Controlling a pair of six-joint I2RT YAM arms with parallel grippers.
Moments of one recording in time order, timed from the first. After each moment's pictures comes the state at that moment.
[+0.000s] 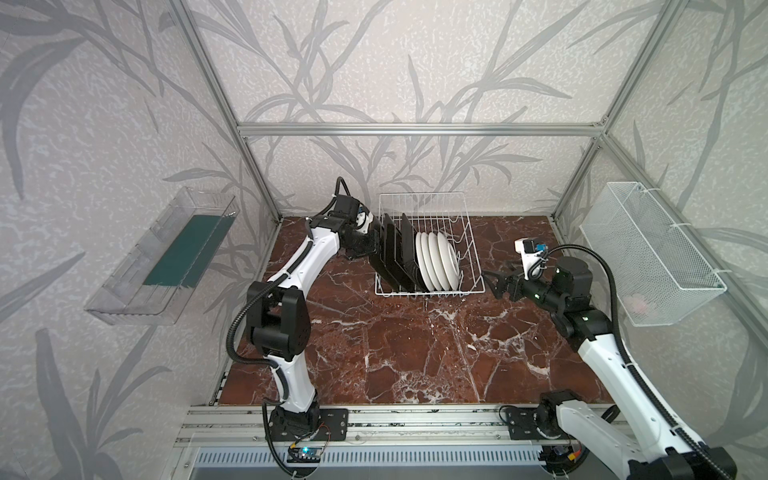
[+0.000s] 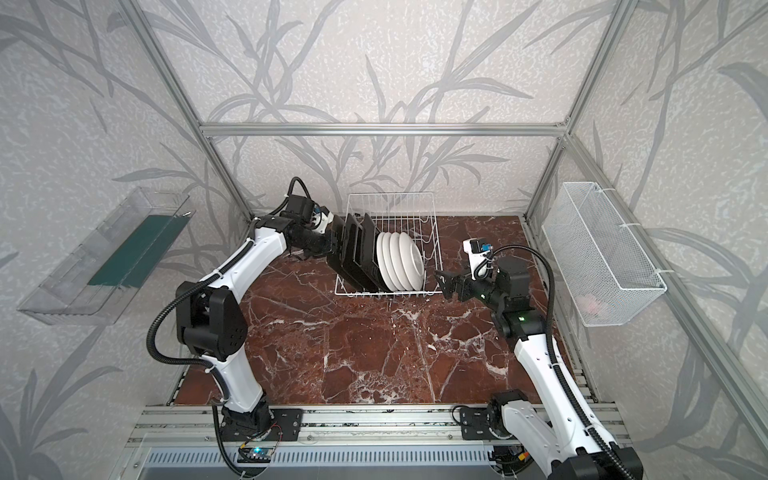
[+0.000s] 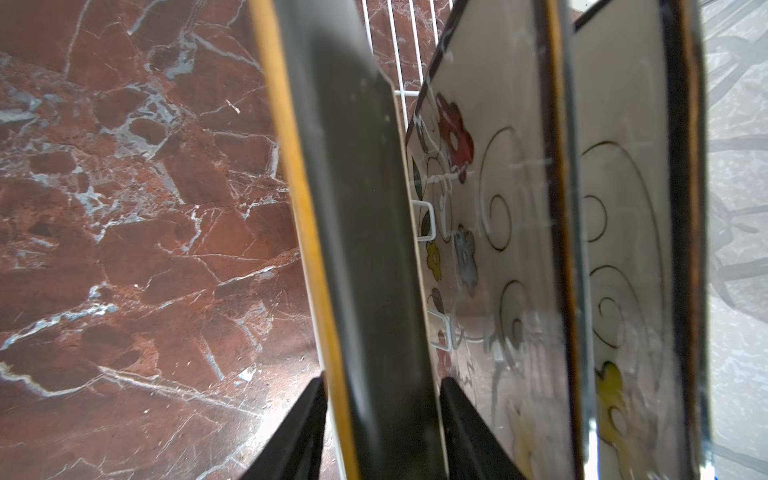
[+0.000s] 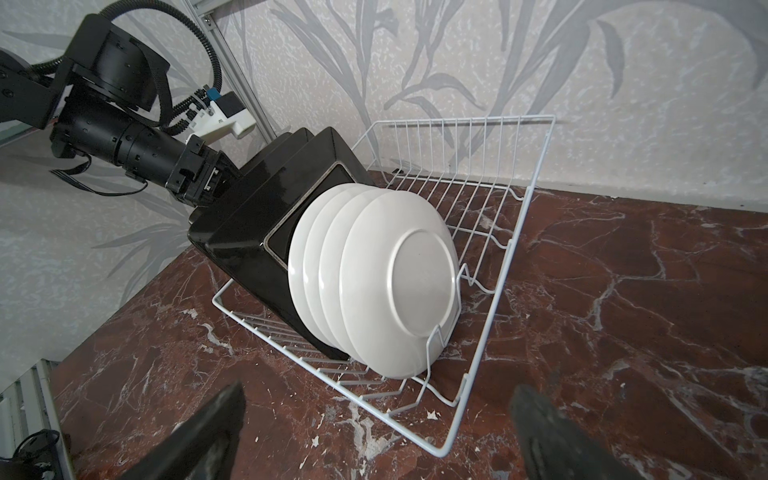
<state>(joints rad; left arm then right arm) -0.22 1.85 1.66 -0.83 0.40 -0.29 0.12 0.93 0.75 -0.18 -0.52 0.12</state>
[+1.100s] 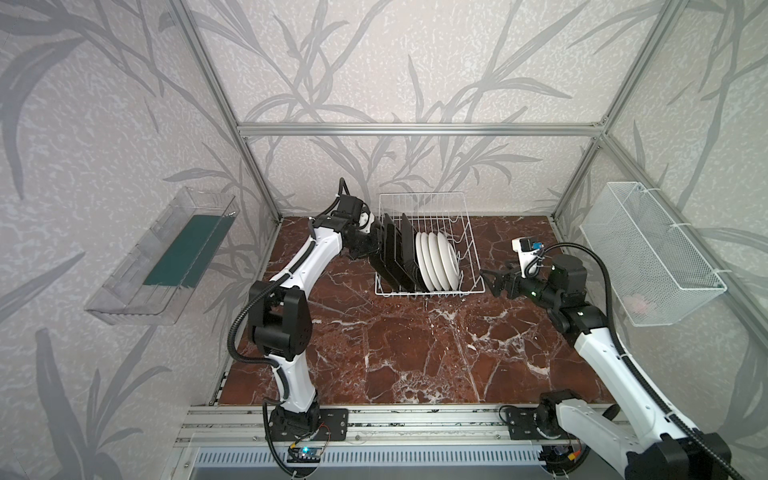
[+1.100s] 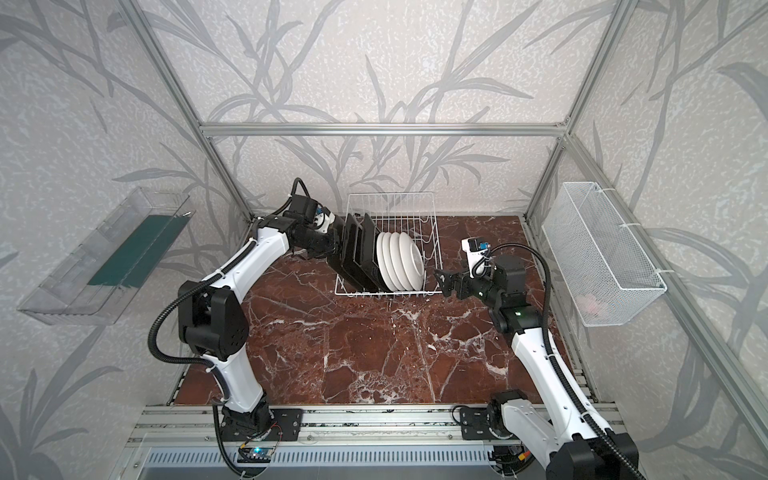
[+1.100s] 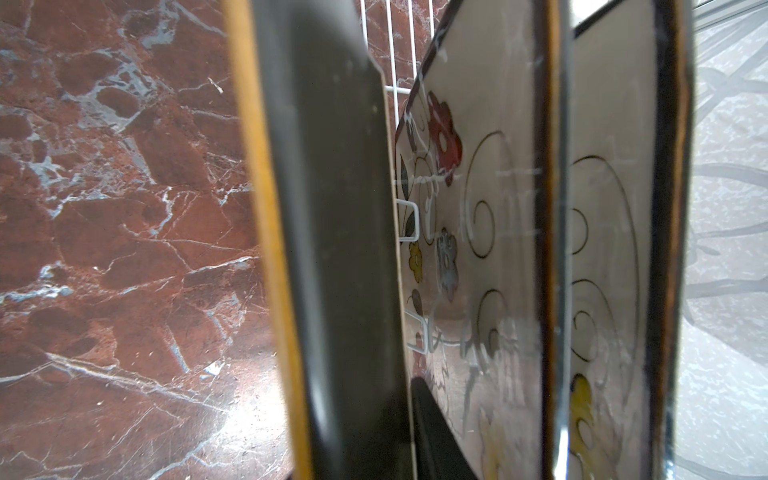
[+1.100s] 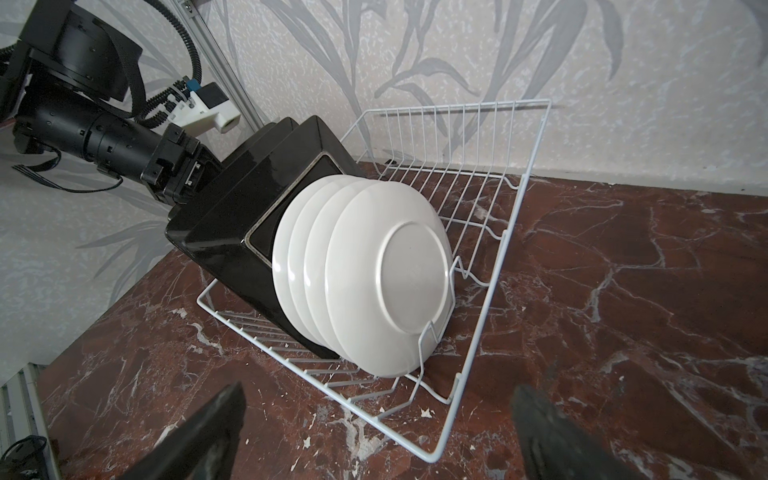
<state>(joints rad) -0.23 1.85 1.66 -0.83 0.41 -0.39 0.12 0.98 0.75 -0.16 -0.50 0.12</state>
